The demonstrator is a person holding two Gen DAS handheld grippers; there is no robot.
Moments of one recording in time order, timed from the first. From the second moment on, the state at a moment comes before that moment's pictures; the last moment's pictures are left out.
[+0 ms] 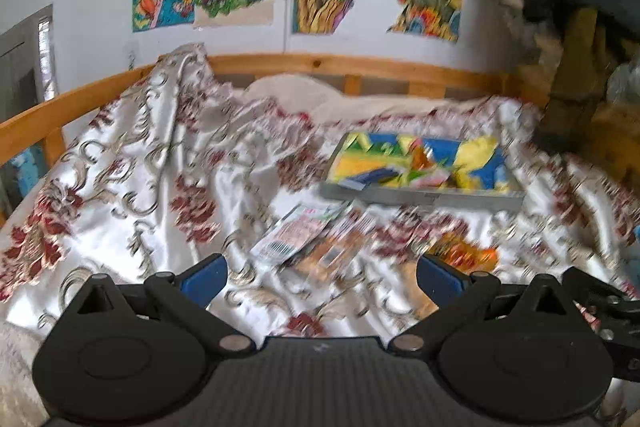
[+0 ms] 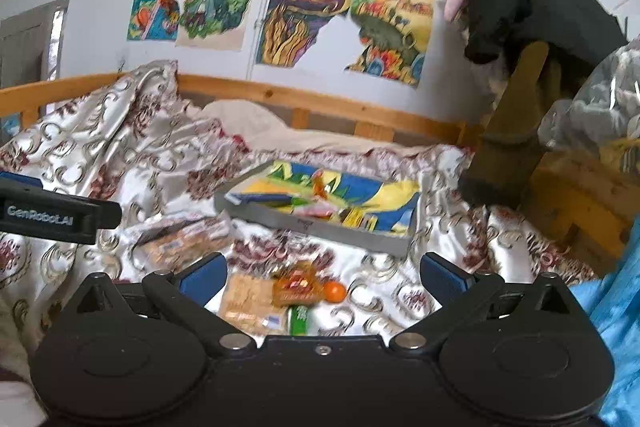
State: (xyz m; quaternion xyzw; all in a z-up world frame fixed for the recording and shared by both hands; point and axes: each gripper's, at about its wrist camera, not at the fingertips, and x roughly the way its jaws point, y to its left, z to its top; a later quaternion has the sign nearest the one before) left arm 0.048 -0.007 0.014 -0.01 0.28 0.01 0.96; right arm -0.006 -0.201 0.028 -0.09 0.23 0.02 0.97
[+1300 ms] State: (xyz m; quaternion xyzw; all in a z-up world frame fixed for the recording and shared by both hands) left arm 0.115 0.004 -0.002 0.01 0.45 -0.04 0.89; right arm 0.044 -0.202 0.004 -0.05 0.38 0.08 0.92
